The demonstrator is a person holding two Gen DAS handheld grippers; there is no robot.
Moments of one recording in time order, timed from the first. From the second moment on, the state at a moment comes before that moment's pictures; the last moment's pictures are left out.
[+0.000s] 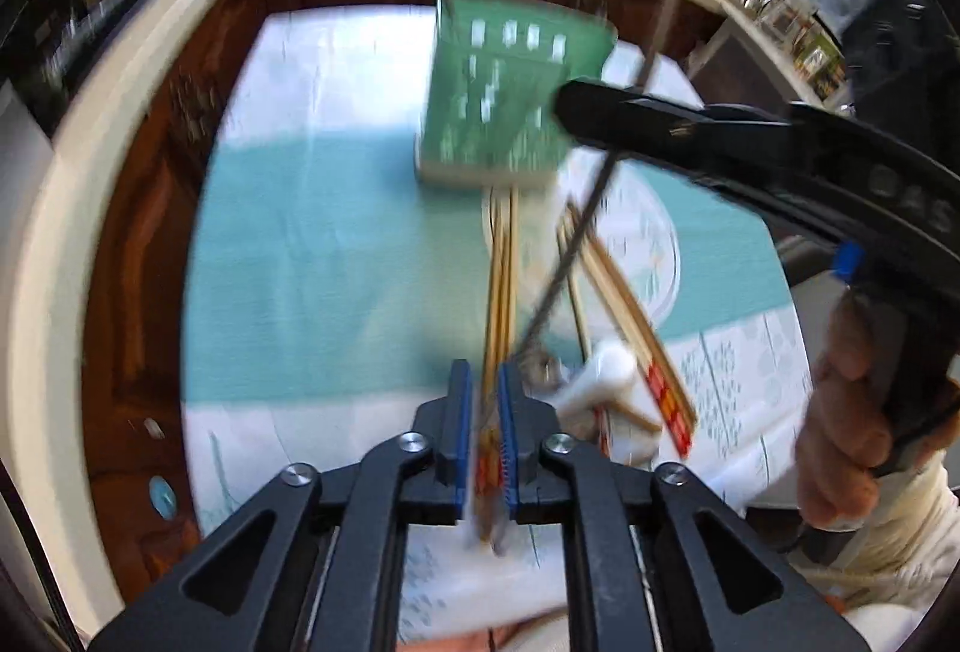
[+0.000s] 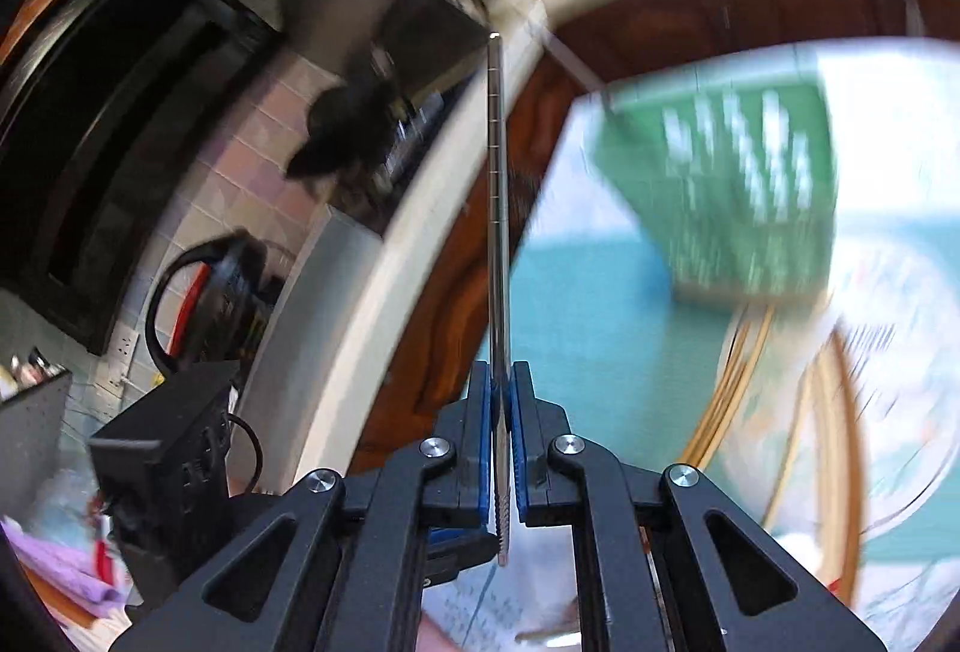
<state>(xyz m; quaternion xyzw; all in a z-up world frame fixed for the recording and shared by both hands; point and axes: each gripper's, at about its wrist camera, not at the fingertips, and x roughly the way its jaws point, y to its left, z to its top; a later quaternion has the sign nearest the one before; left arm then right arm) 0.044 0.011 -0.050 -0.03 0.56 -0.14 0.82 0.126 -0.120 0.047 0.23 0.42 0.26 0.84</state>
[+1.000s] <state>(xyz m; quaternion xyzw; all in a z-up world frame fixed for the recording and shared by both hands) 0.148 0.046 -0.030 -0.08 0.37 0.03 0.93 0.289 -0.115 0.051 0.03 0.35 0.10 0.93</state>
